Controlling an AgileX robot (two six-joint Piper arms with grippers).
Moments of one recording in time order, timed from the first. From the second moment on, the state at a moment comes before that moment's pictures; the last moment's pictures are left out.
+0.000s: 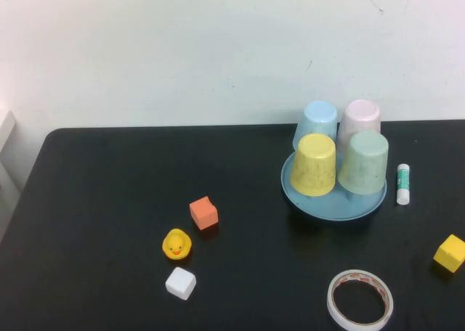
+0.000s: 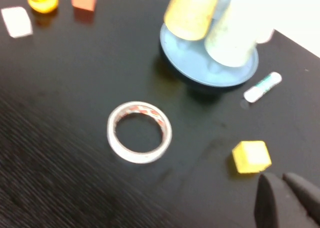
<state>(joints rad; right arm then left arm) 0.94 0.41 -0.59 -0.52 1.01 0.33 -0.61 1.57 -2.18 -0.18 0.89 0.59</state>
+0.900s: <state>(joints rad) 0.94 0.41 -0.59 -0.03 0.81 -0.13 -0.61 0.53 -1.00 -0.03 0.51 0.42</state>
